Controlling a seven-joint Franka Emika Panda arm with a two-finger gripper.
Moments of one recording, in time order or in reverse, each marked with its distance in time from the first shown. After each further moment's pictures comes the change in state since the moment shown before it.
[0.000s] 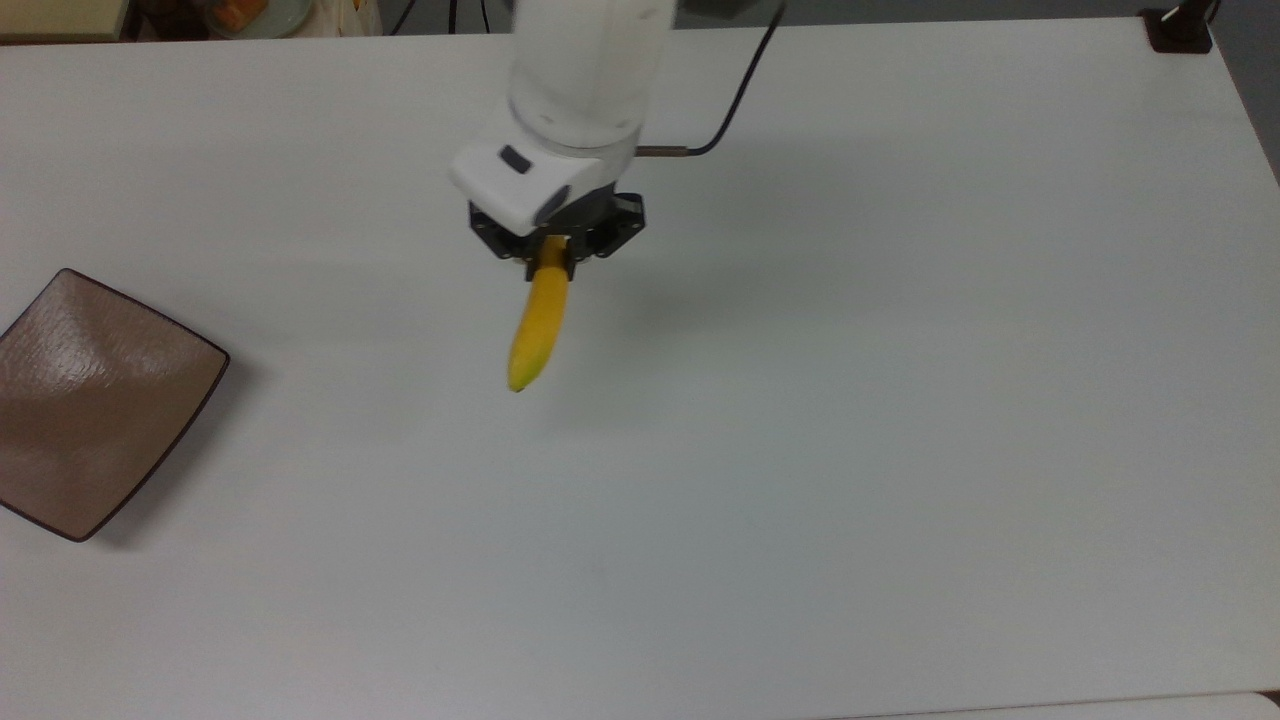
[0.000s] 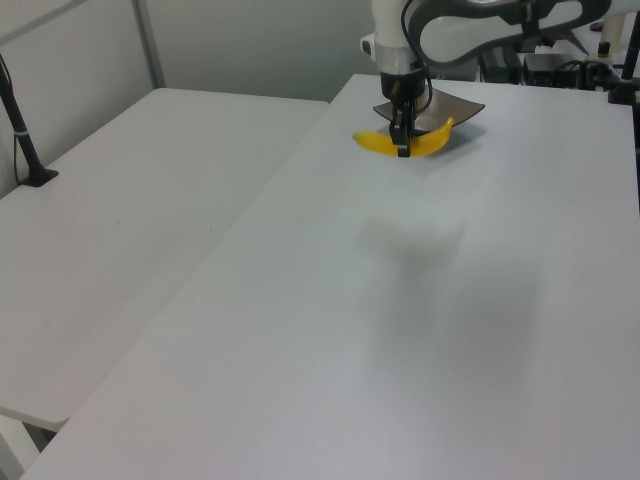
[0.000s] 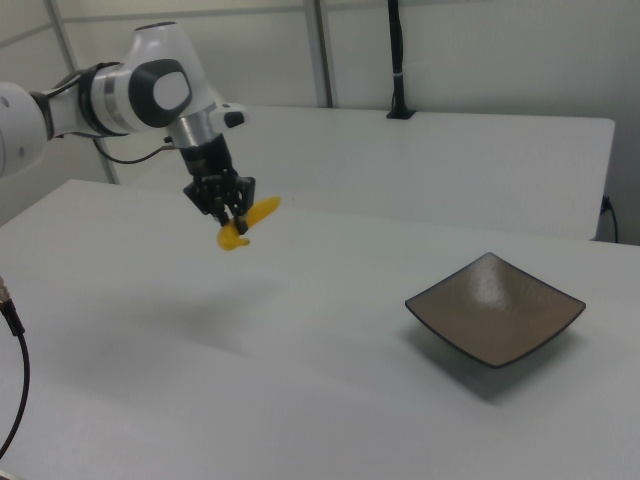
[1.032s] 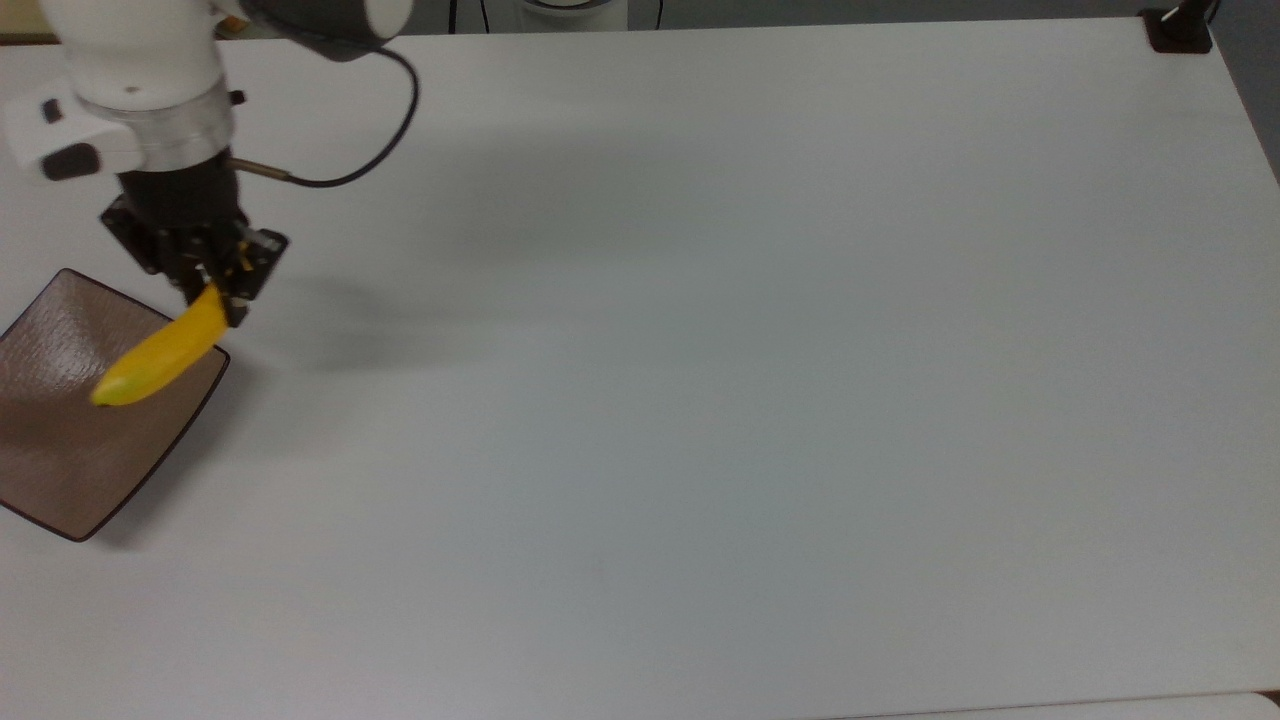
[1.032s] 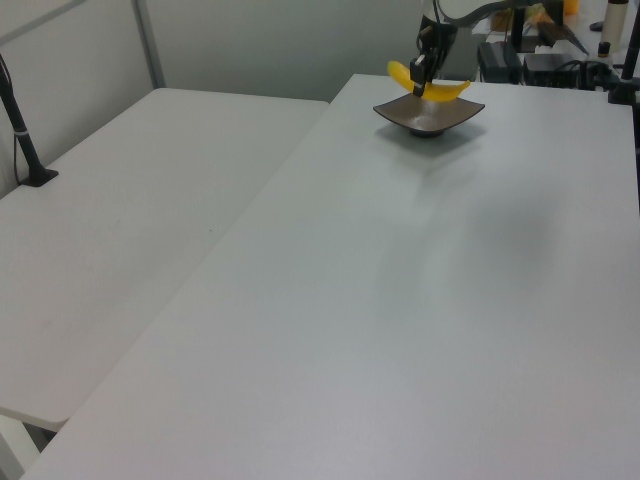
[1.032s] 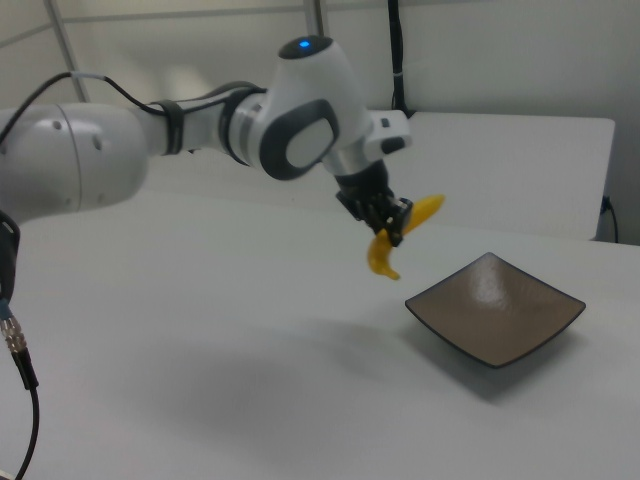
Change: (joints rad) arm -0.273 0.057 -0.168 -0.023 0.243 0.357 -0.126
